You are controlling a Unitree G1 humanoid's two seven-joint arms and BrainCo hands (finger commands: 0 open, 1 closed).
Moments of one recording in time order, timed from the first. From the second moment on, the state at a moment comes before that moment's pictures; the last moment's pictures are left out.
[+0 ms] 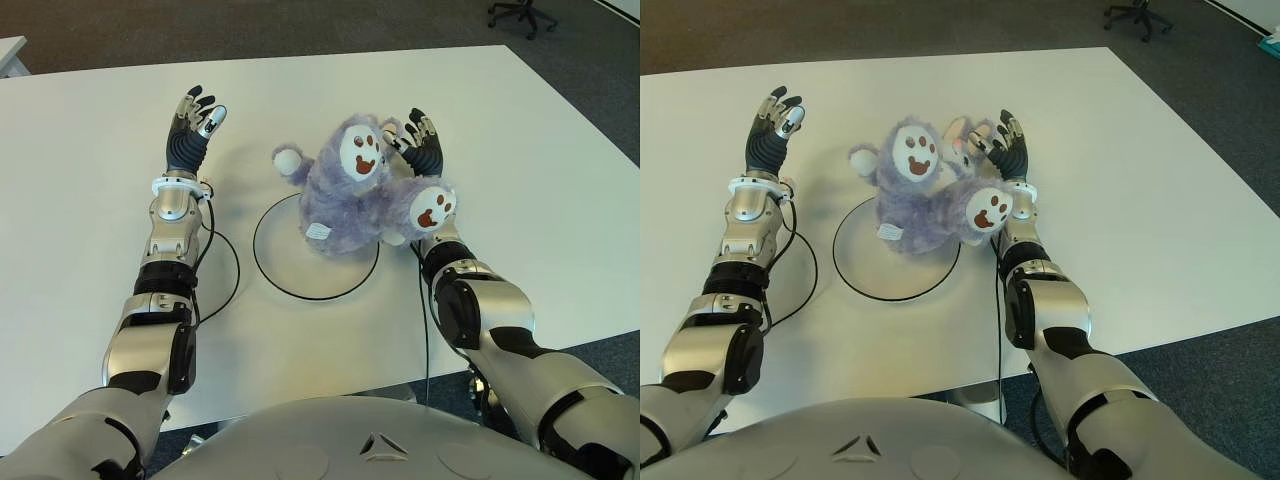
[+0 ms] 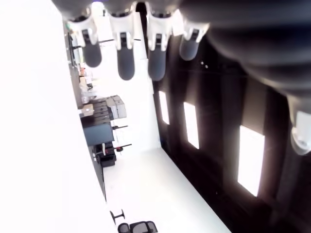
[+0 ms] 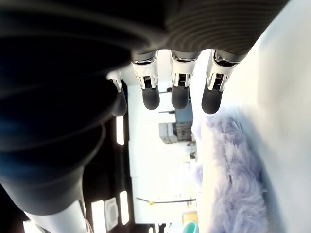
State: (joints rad) left arm -0.49 0.24 0.20 0.65 -0.03 -0.30 0.00; right arm -0.79 -0.08 -0.22 1.24 0.04 -0.52 -0.04
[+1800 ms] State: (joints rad) left arm -0.60 0.20 0.22 1.05 -0.06 -0.47 0.01; right arm -0.79 -0.09 -0.22 1.24 0.04 -0.52 -0.05
